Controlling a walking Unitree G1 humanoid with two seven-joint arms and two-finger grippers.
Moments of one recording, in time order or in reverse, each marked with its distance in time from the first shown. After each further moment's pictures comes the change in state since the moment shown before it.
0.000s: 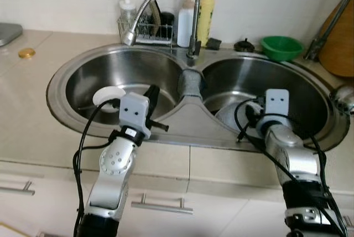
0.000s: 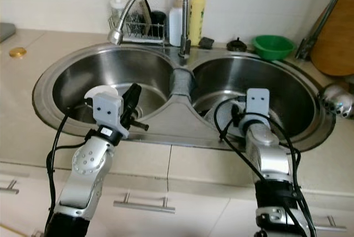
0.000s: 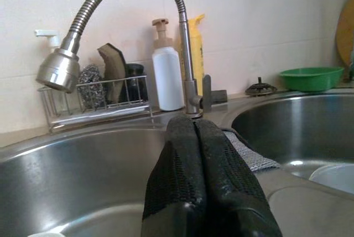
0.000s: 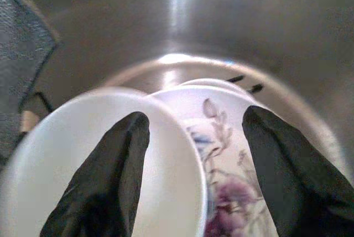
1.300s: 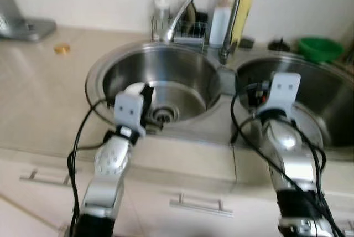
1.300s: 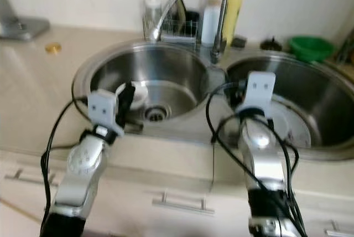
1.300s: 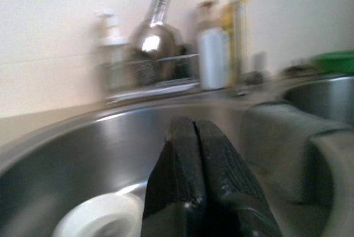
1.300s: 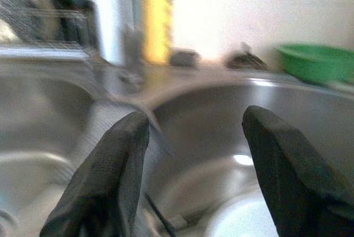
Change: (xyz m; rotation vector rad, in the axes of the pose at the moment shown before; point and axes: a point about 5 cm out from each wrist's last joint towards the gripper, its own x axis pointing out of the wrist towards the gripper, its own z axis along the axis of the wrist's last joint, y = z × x) left arm 0.001 -0.006 -0.002 -0.024 0.010 -0.013; right arm -0.028 0.005 0.033 -0.040 -0.429 -0.084
